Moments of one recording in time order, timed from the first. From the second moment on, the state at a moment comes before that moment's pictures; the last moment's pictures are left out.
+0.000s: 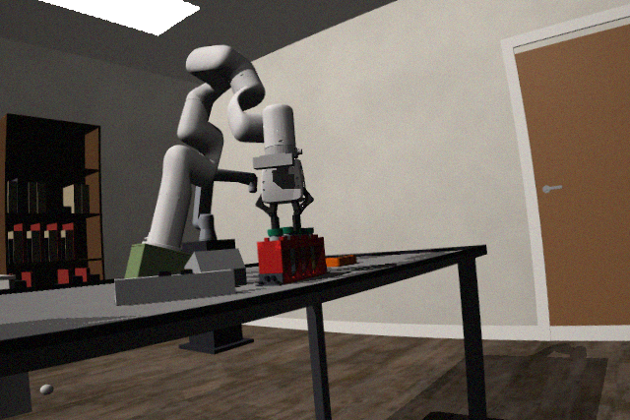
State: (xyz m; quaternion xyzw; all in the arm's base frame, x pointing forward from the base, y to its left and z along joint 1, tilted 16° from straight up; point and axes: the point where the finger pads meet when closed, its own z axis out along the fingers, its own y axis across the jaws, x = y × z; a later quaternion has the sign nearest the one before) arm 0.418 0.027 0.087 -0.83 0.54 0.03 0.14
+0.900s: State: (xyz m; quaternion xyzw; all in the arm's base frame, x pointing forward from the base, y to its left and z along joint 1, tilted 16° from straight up) arm 0.418 0.026 0.094 -0.75 0.64 0.05 0.13
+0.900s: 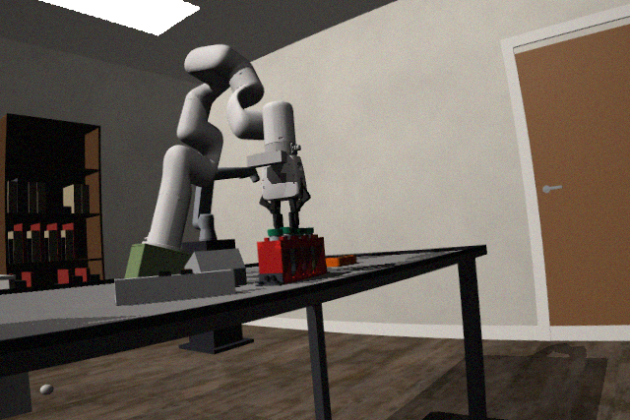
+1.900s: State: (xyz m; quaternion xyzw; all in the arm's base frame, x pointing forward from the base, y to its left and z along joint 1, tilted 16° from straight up) arm 0.411 0.003 0.124 -0.79 0.59 0.04 0.13
